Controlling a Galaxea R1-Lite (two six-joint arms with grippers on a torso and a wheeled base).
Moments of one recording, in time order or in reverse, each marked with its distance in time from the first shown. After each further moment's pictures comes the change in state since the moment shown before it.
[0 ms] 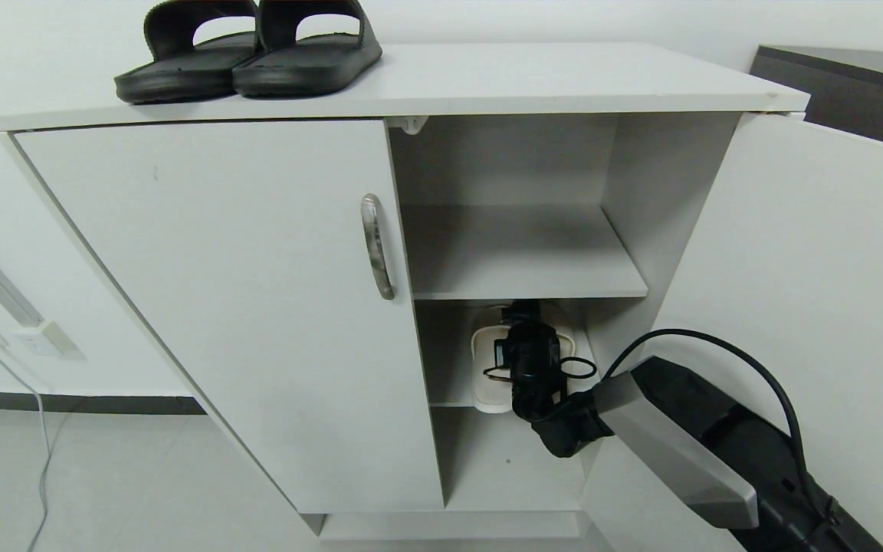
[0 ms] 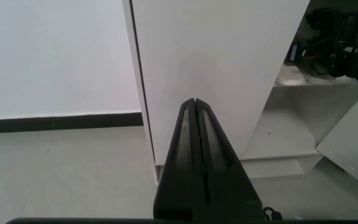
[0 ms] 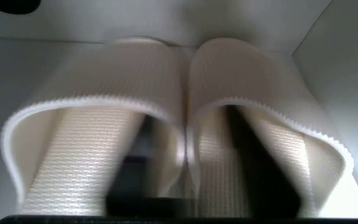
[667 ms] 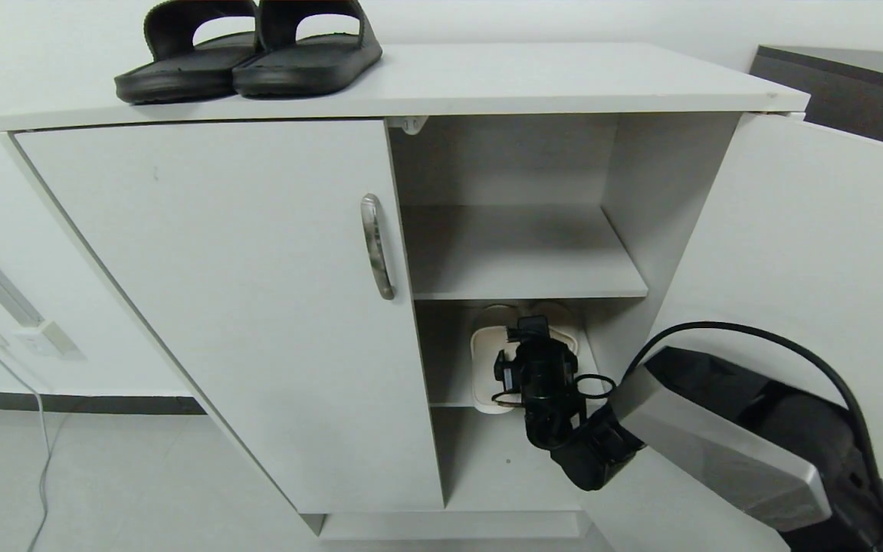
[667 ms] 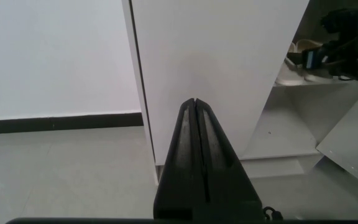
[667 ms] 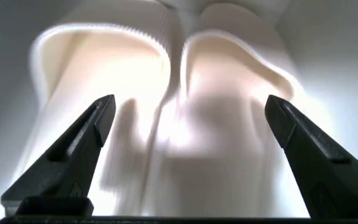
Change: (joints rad) left arm -0.001 0.000 0.000 0.000 -0.001 0.003; right arm 0.054 -0.208 0.447 -0.133 -0.010 0.001
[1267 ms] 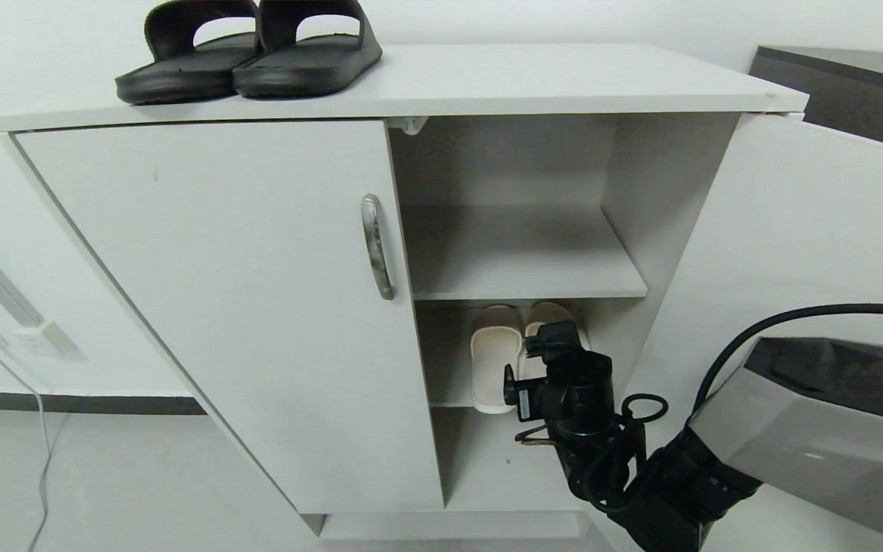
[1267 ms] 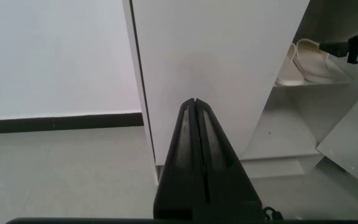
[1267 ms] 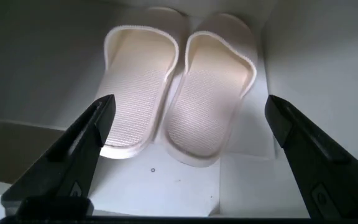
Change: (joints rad) left arm 0.001 0.000 0.000 0.000 0.000 0.000; right arm 0.113 -0.325 0.464 -0.120 -0.002 0.034
